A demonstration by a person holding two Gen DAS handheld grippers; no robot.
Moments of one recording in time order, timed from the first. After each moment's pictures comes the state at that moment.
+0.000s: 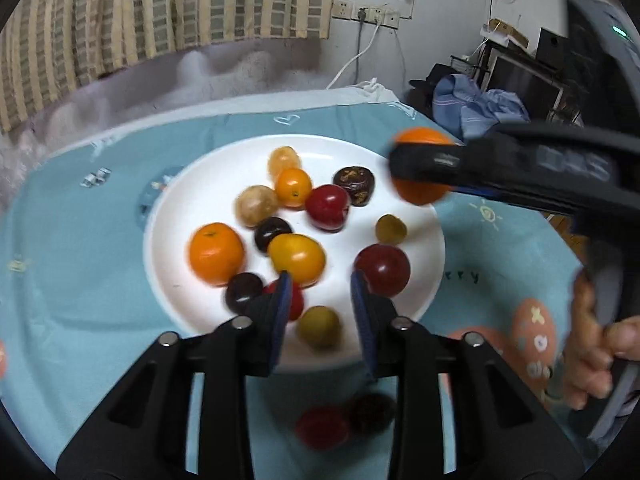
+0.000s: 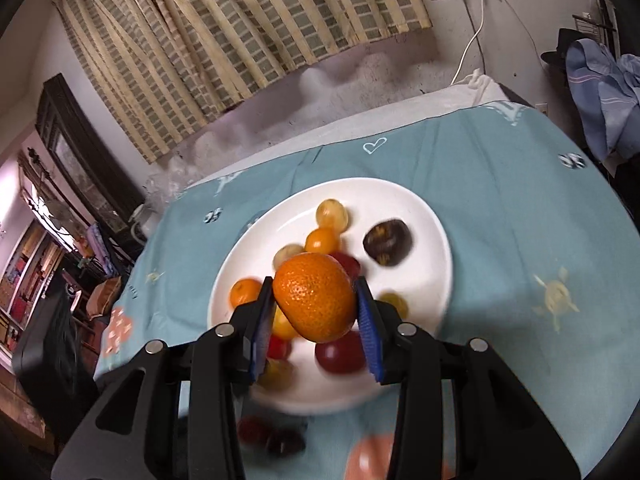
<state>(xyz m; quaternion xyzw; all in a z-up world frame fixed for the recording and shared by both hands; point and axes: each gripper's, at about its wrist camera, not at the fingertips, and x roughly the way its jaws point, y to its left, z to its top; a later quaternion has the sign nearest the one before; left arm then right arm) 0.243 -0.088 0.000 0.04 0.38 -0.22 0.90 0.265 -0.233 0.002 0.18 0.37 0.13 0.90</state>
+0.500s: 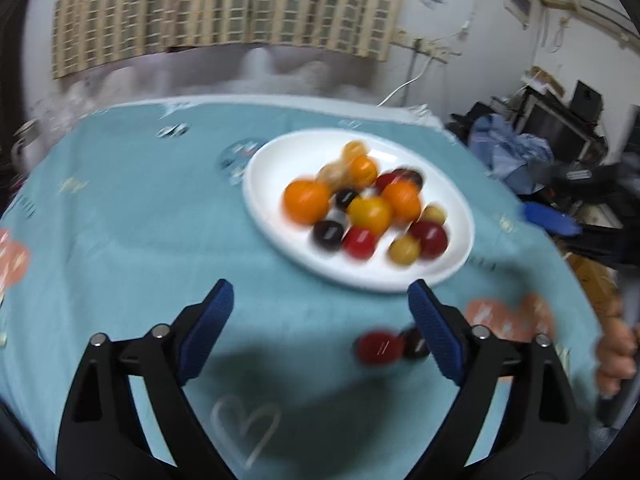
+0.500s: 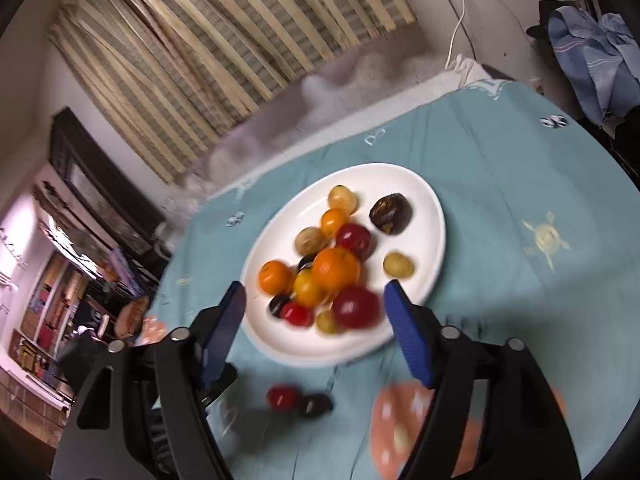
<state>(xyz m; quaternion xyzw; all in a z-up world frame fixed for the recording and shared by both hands) 0.178 -0.012 -0.004 -0.03 0.37 -0.13 0.92 0.167 -0.260 0.015 0.26 0.33 0.15 0.90</state>
